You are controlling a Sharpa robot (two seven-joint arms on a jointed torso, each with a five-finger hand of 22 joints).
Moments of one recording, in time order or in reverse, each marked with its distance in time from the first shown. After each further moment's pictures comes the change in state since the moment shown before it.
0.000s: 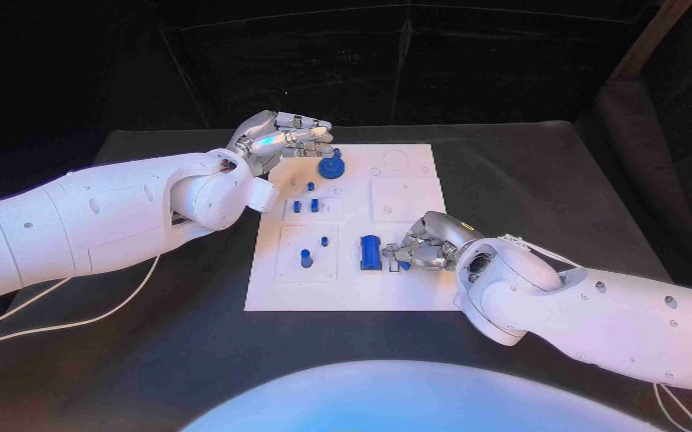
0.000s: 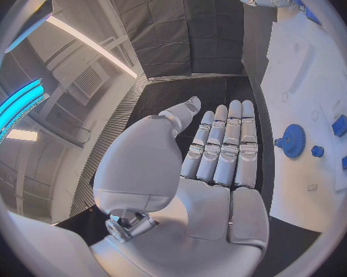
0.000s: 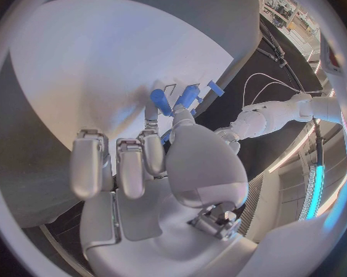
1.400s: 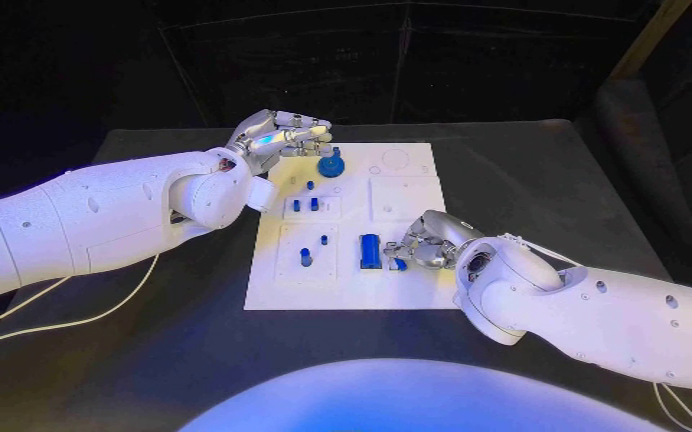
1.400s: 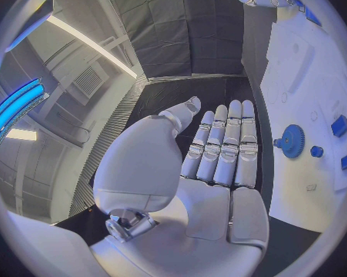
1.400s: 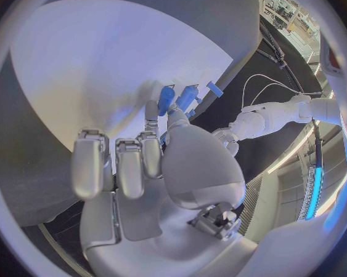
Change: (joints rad) left arm 0.000 0.000 0.000 -0.001 0.000 0.005 -0.004; left_hand 0.000 0.000 0.000 0.000 0.000 0.000 0.000 0.000 0.000 0.000 0.000 0.000 0.000 0.000 0.000 0.000 -0.001 0.000 0.000 0.000 0.000 -0.003; right arm 0.000 -0.002 0.000 0.007 -0.014 -0.001 -0.005; right_hand 0.106 0.024 0.075 -0.072 -0.069 -0.011 -0.014 0.036 0.045 0.007 -0.007 0.030 0.071 0.000 -0.010 0.004 0.000 0.000 0.000 -0.014 0.004 0.000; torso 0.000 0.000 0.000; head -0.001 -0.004
